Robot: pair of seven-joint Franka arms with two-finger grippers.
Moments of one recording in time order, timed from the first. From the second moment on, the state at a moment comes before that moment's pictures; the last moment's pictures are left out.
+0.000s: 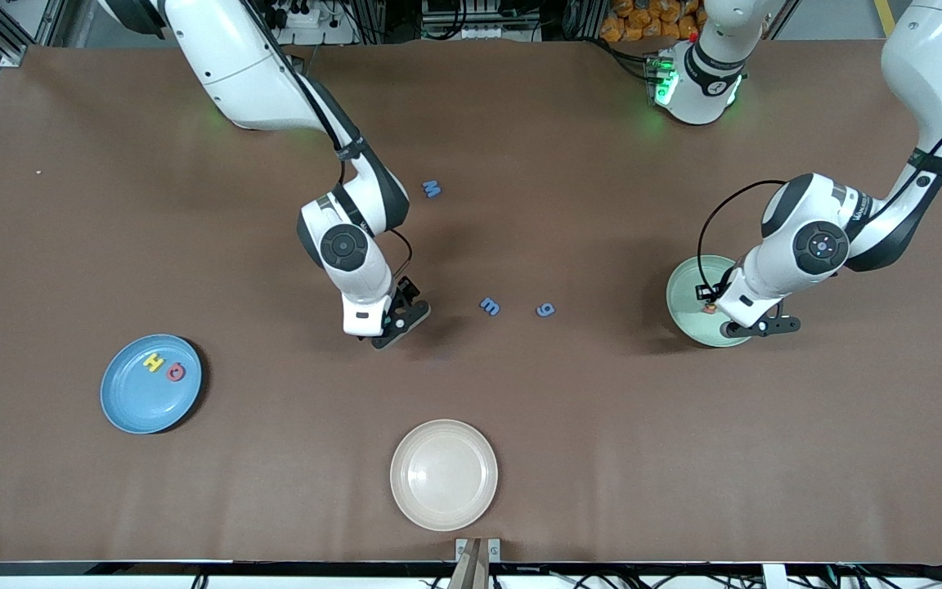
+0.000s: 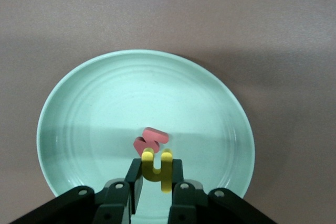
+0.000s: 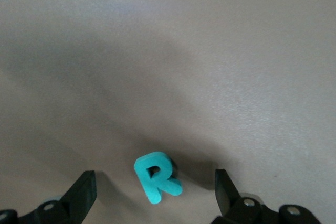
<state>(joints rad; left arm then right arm) 0.75 0.53 -0.90 -2.14 0.57 2.27 -0.59 0.60 0.66 -0.03 -1.83 0.06 2.53 -0.16</state>
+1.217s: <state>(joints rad) 0.57 0.53 -0.99 -2.08 0.57 2.28 -0.94 0.57 0.65 -0.06 -1.84 0.06 2.55 -0.16</state>
